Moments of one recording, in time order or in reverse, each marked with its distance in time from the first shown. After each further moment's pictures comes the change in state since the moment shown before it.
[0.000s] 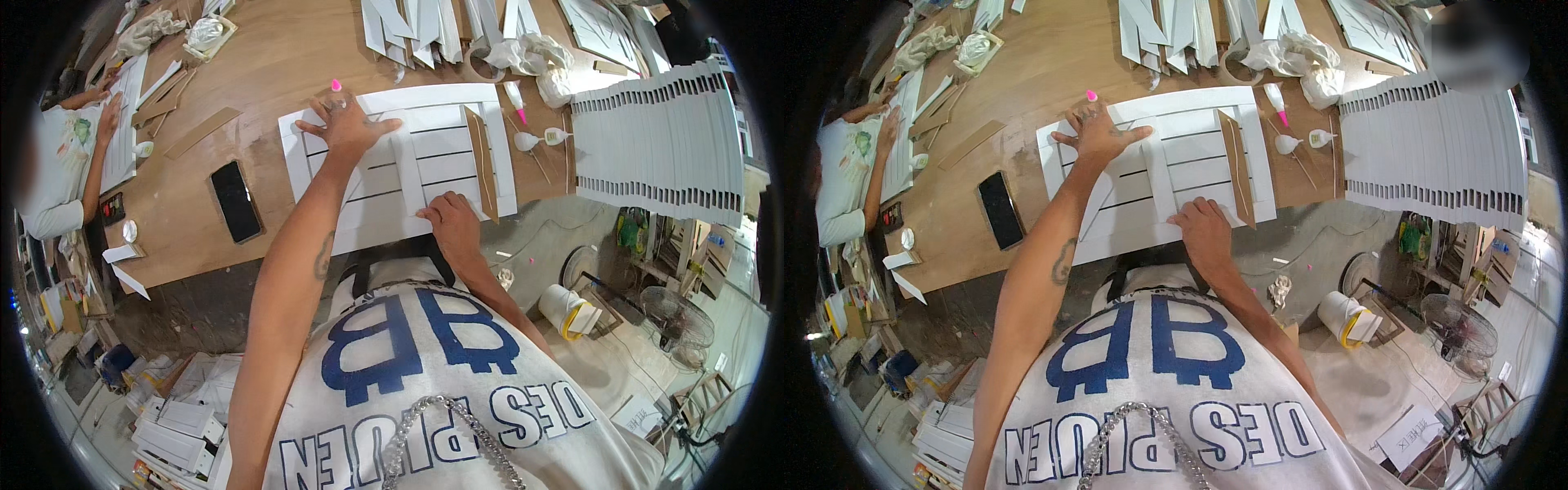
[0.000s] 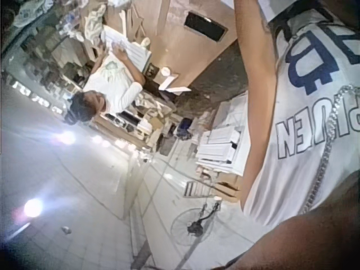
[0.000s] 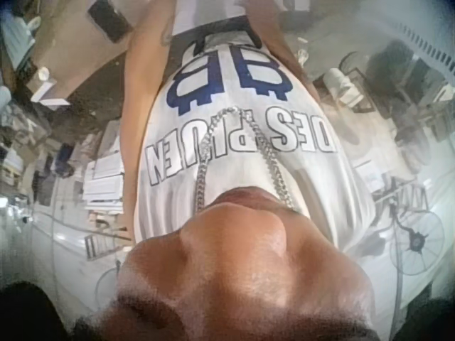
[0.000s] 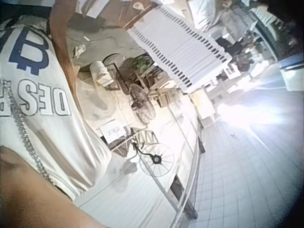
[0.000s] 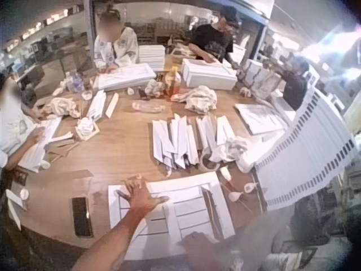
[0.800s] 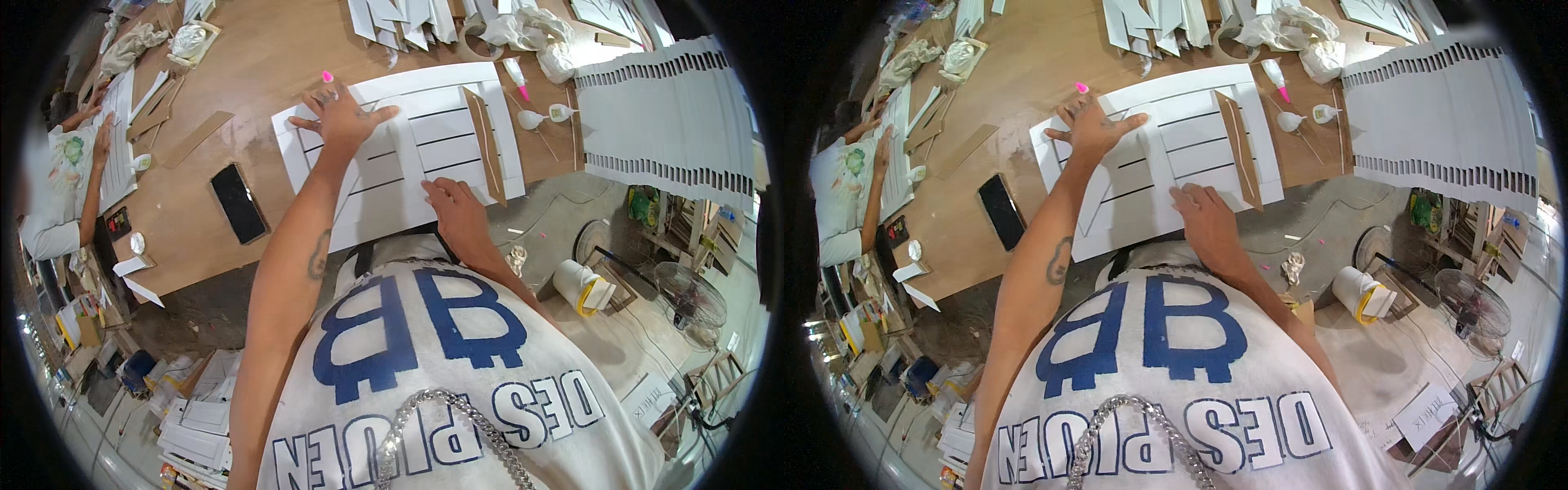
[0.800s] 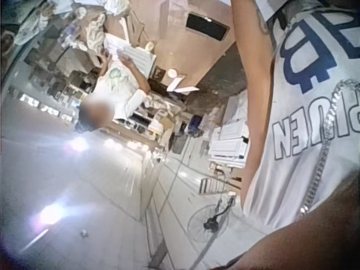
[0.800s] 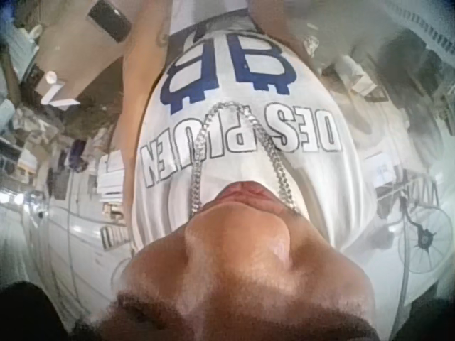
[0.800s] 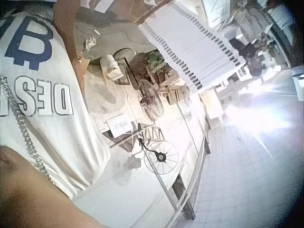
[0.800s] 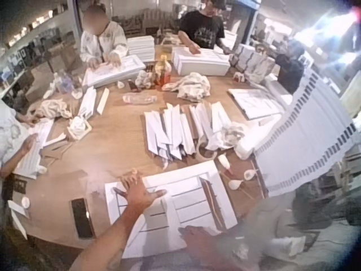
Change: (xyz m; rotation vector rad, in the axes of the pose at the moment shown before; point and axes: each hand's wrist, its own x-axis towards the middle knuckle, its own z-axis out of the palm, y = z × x) left_hand 0.007 -0.007 0.007 -0.027 -0.017 0.057; right_hand -0.004 -0.002 -0.004 0.028 -0.025 -0.045
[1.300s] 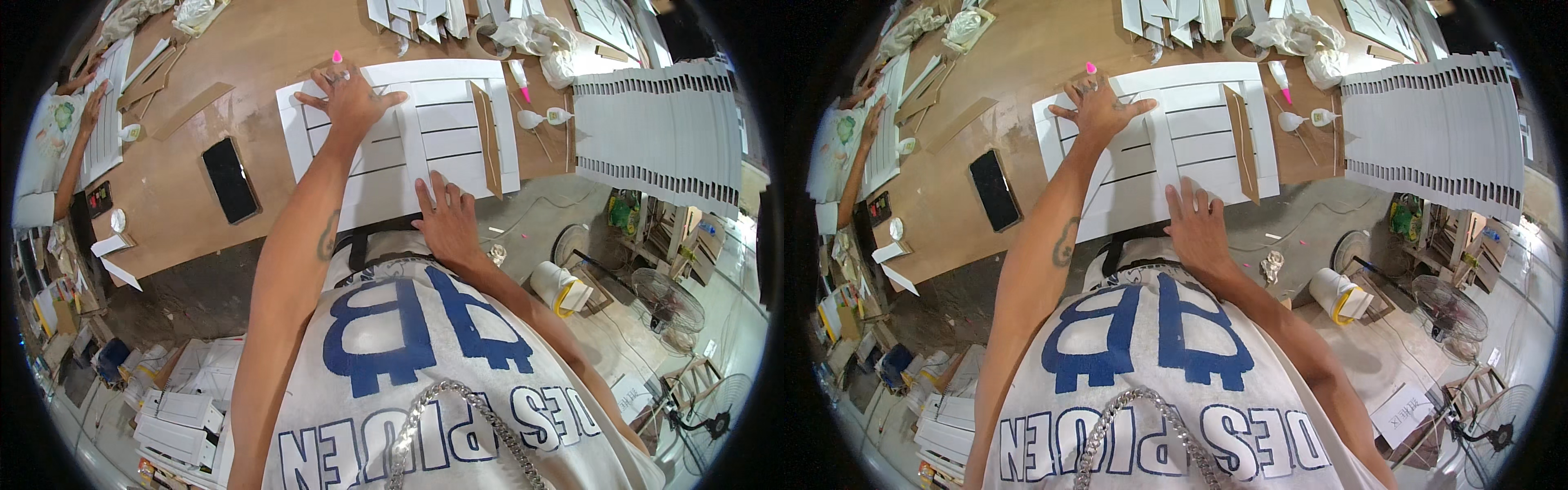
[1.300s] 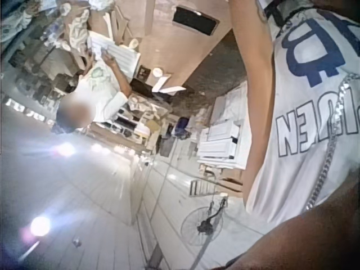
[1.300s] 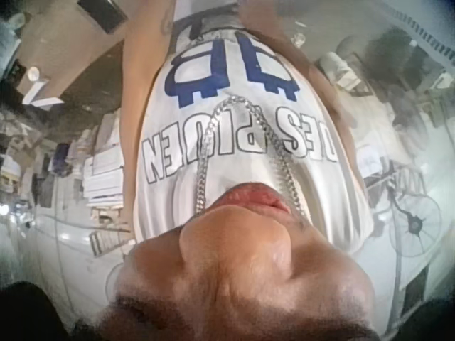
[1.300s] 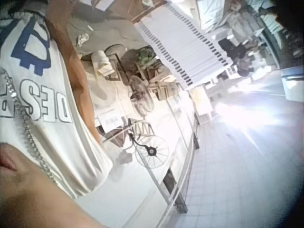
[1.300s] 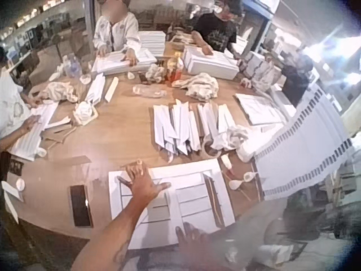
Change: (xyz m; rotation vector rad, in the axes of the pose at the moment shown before) left_hand -0.005 -0.007 0.003 -0.050 0.021 0.044; right_hand -0.022 -0.031 0.003 -0.506 -0.301 -0.087
